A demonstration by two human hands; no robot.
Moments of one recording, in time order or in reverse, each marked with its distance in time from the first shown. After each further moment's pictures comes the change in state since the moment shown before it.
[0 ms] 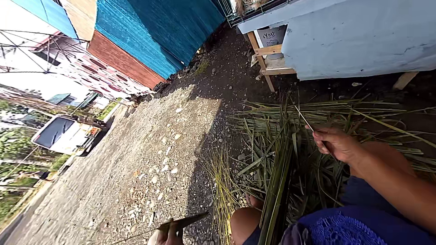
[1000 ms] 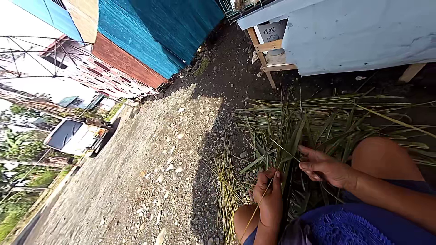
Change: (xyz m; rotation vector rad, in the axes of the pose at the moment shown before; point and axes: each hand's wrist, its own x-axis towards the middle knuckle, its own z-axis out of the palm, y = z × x) left_hand -0.200 0.024 0.200 -0.275 -0.856 0.455; right_hand -0.047 0.030 0.045 0.028 -0.371 0.124
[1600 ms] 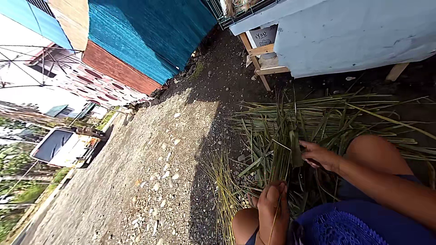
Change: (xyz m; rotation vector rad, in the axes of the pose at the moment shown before) left_hand -0.016 0.020 -0.010 0.557 -0.239 0.335; right_hand 0.035 0.019 -0.052 -0.248 0.273 0.182
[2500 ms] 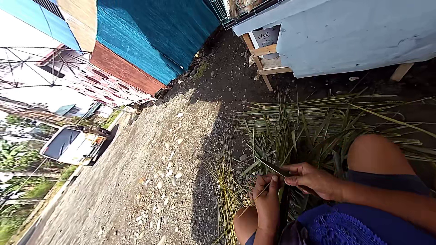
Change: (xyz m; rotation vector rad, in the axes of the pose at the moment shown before) left_hand 0.008 -0.004 0.009 -0.712 0.207 -0.618; right_hand -0.064 -0.020 0.070 0.111 -0.320 -0.085
